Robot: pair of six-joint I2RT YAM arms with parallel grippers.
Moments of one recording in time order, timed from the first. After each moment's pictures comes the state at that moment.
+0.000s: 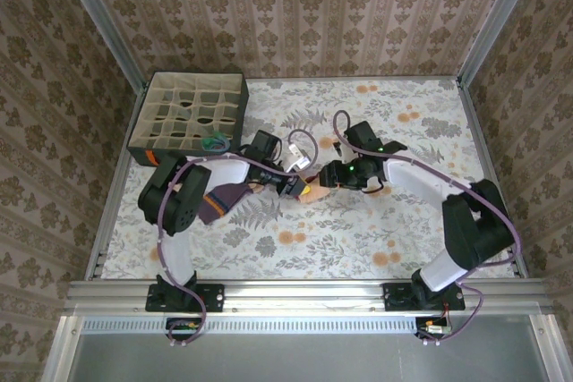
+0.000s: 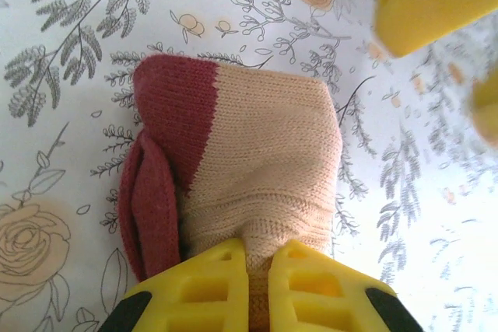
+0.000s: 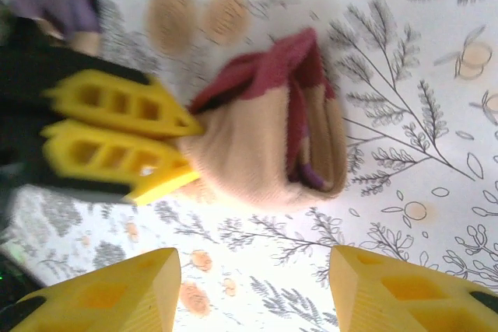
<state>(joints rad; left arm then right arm) -0.60 1.93 1.07 -0.14 0.82 0.21 0.43 1.55 1.04 -0.58 -0.38 0.46</state>
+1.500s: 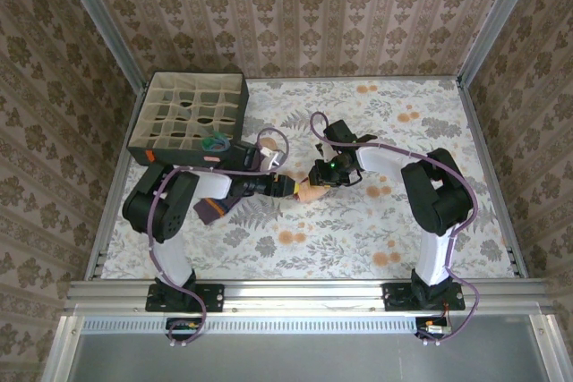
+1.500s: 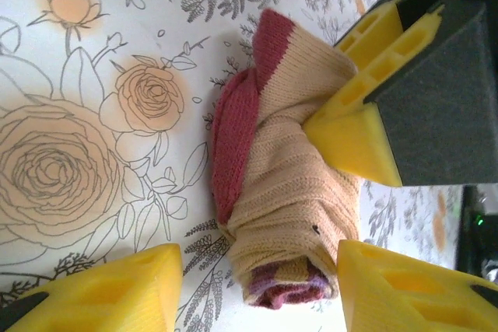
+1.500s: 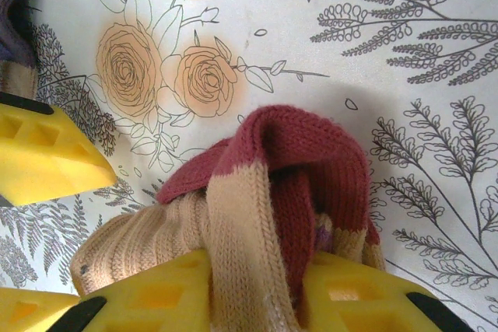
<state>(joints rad) -0.52 1.82 0.76 0.28 0.78 -0.37 0.46 1.90 1.20 -0.53 -0.38 0.43</state>
